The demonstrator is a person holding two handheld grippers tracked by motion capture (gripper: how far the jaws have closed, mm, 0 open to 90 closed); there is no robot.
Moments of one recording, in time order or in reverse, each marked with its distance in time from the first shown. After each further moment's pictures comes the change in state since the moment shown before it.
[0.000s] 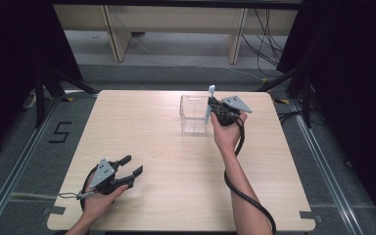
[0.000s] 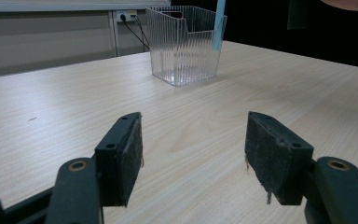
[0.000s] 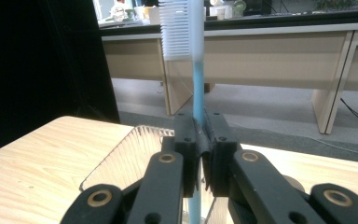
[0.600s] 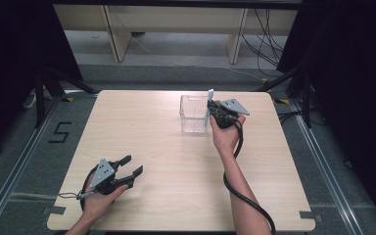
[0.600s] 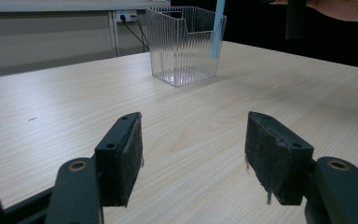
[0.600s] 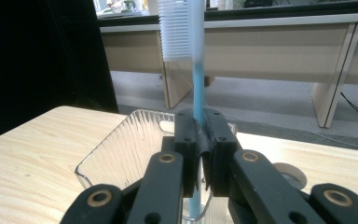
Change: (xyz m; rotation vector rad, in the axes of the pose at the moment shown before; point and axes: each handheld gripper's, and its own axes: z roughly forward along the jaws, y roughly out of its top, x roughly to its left) left arm 0.000 0.000 0.000 0.001 -0.001 0.000; right arm 0.000 -0.012 0.003 0.023 -0.008 -0.022
